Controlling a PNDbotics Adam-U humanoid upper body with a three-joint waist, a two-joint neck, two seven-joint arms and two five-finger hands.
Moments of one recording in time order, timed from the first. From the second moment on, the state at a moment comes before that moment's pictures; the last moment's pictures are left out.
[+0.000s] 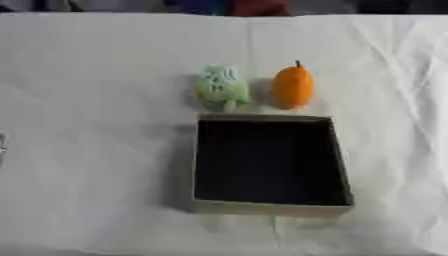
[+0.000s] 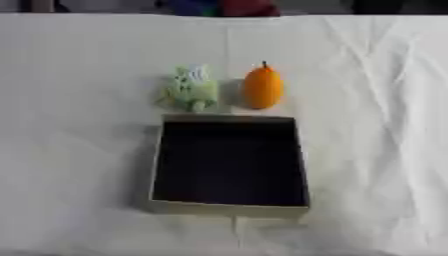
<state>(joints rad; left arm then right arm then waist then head) -0.20 0.41 0.20 -1.99 -0.28 -0.17 0.44 -0.69 -0.36 -0.08 -1.89 0.32 -0.07 0.04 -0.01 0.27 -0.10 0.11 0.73</state>
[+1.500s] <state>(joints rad) -0.18 0.42 0.21 -1.99 -0.28 -0.16 0.42 -1.26 -0.54 0.31 -0.97 0.73 -0.38 0.28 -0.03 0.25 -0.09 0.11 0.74</state>
